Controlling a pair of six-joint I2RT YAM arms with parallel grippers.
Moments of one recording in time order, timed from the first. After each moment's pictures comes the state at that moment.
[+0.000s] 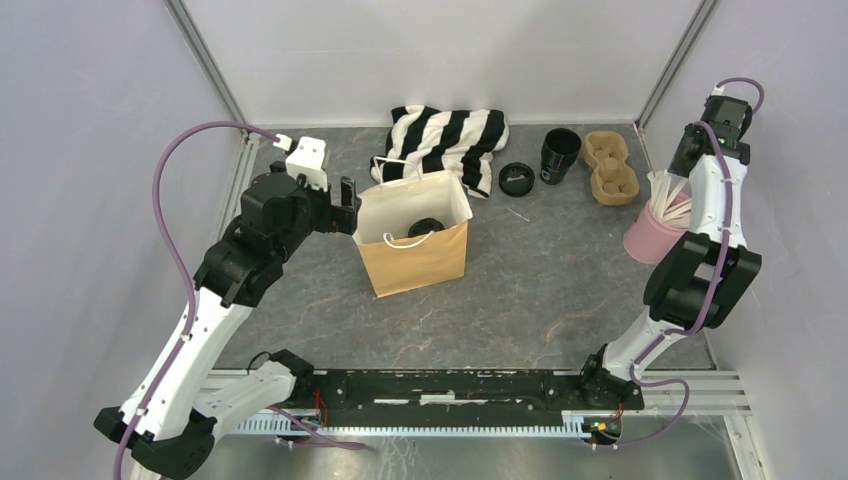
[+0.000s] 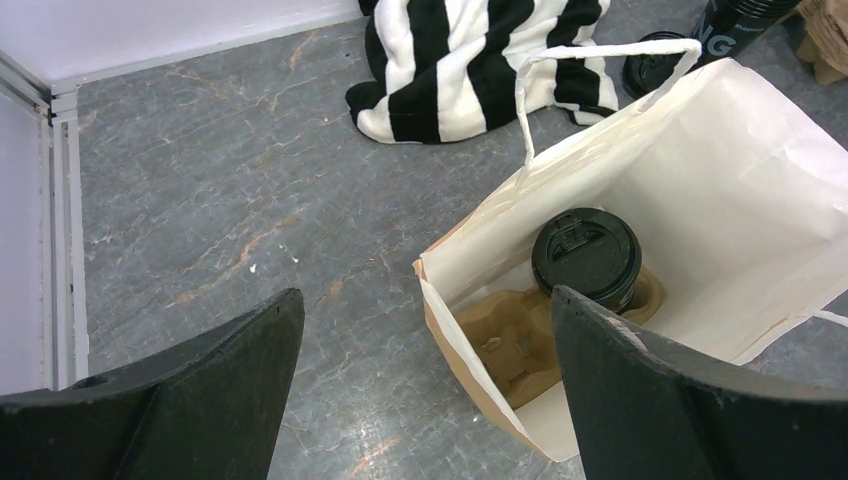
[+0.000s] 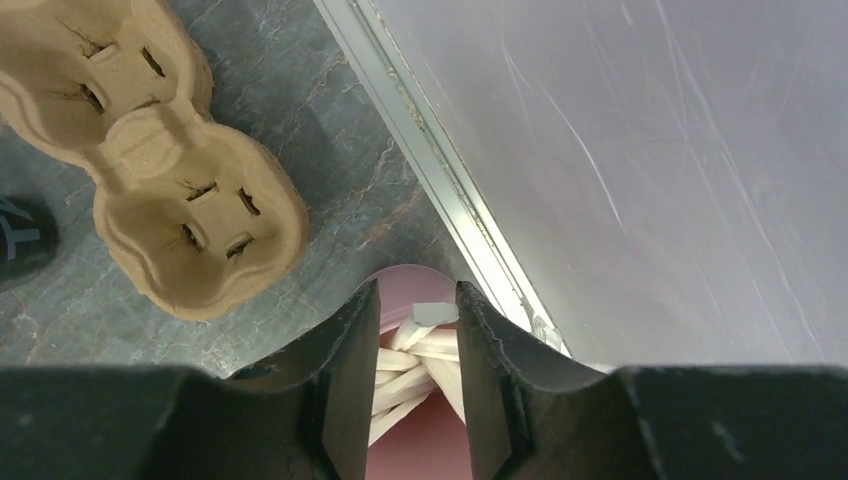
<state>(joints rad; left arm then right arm) -0.50 0.92 1.23 -0.65 -0.21 -0.07 -0.43 1.75 1.65 -0.64 0.18 -0.01</state>
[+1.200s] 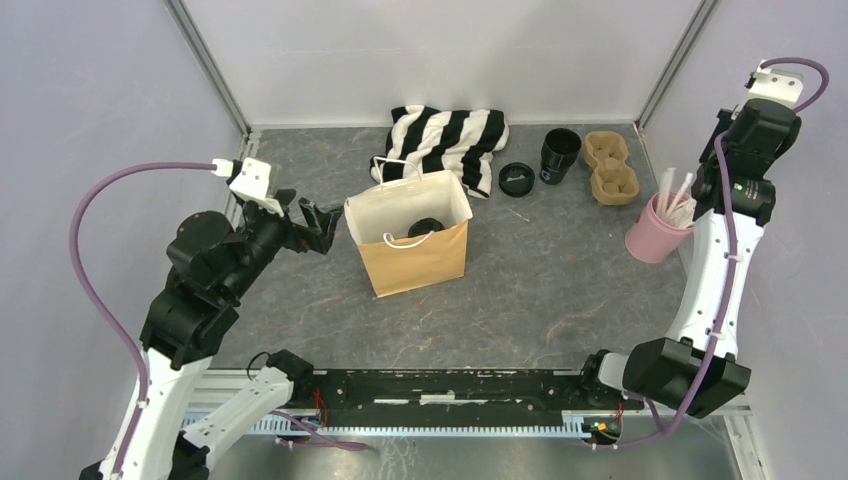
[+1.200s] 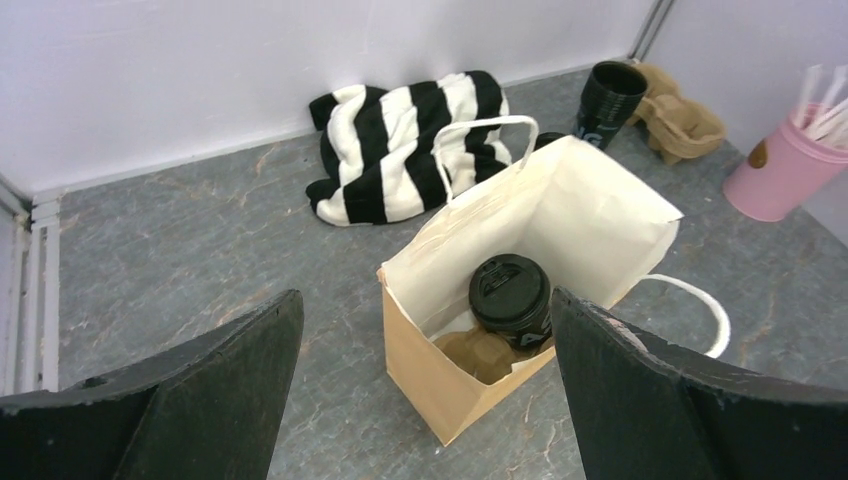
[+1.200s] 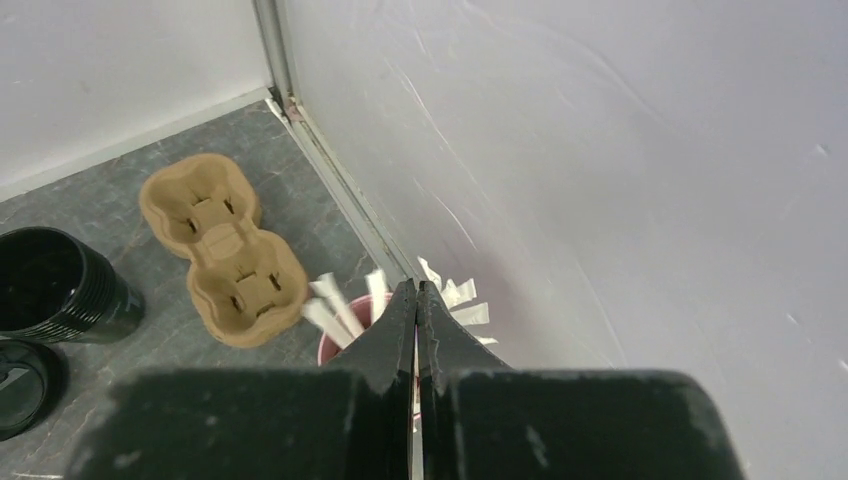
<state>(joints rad) -0.48 0.72 1.27 -0.66 -0.07 -0.07 -0.42 1.28 1.51 -0.51 0.23 -0.08</state>
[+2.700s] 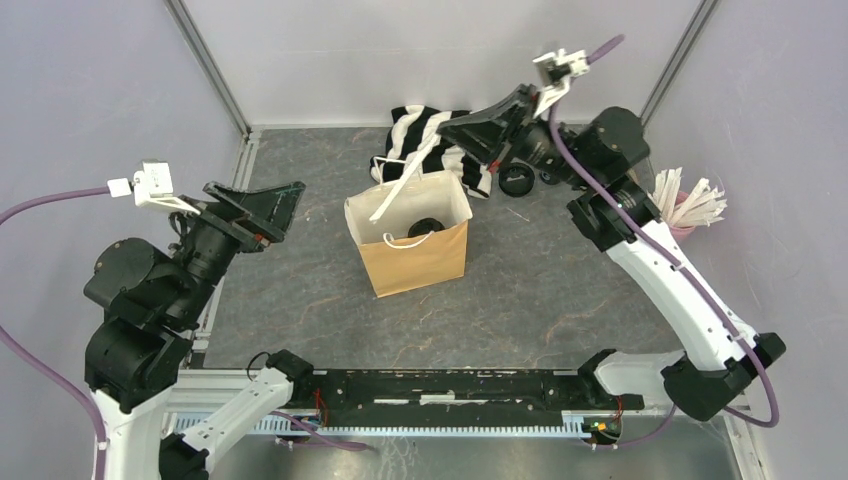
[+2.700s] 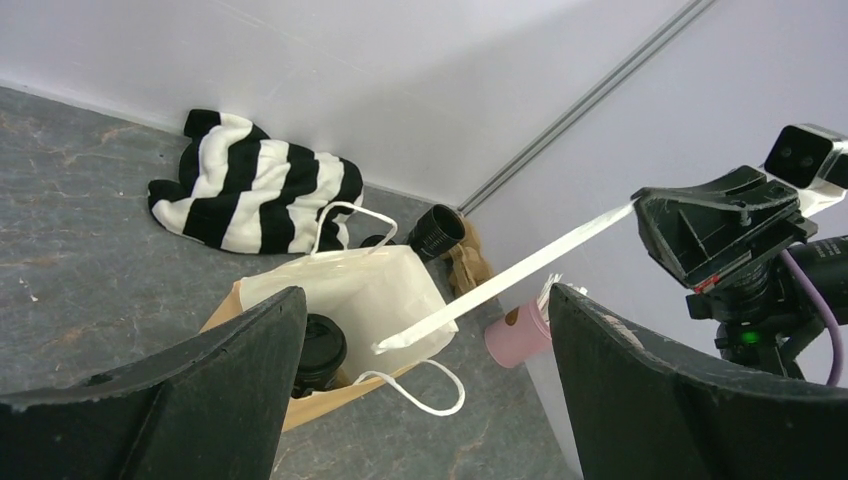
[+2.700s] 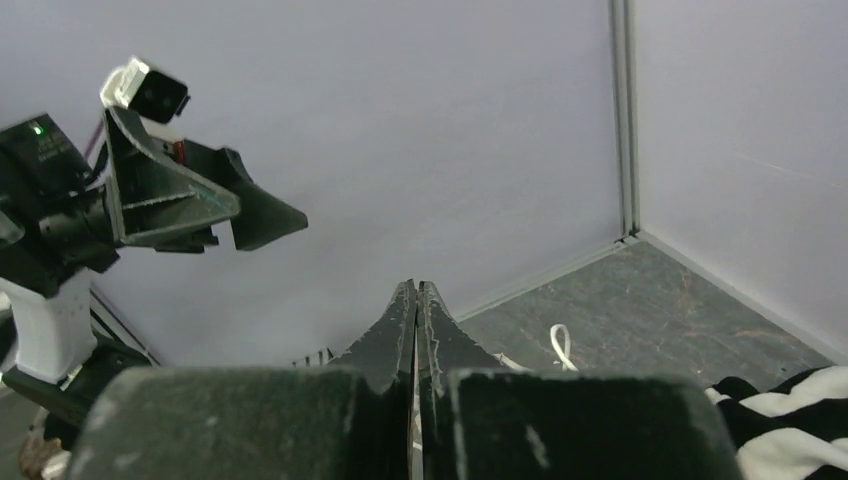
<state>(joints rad) -0.48 0.69 1.51 -0.75 -0.16 -0.67 0.55 1.25 1.51 0.14 -0.56 0.52</state>
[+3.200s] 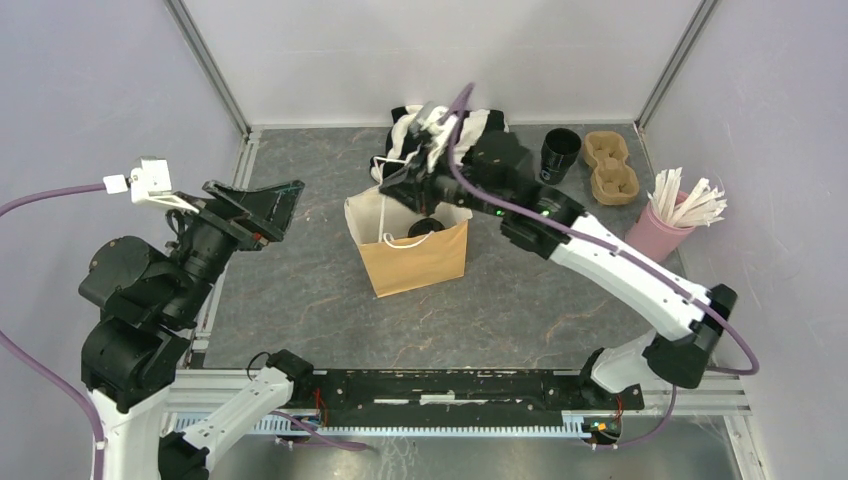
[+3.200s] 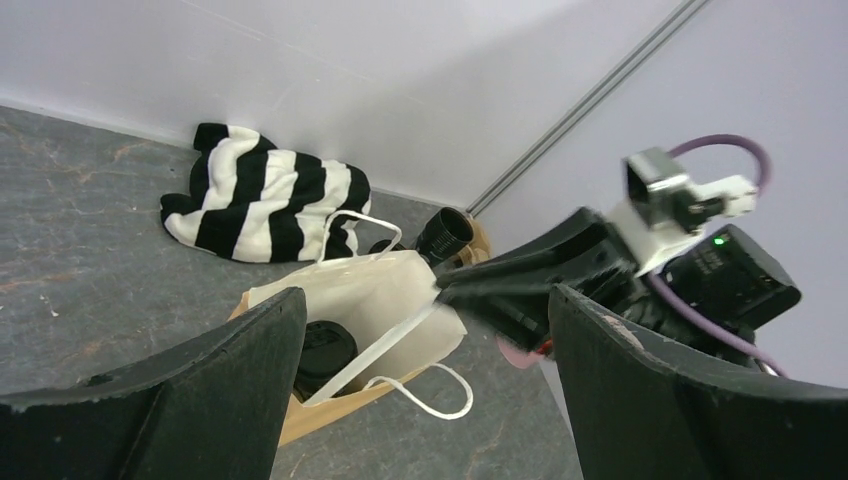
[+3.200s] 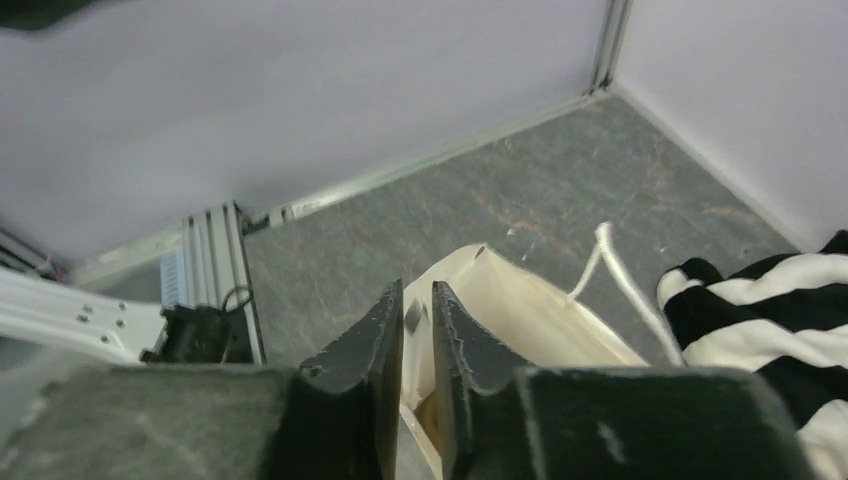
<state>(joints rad) -0.48 0.71 1.54 -0.75 -0.15 -0.63 0.88 1.42 1.56 -0.16 -0.29 0.10</state>
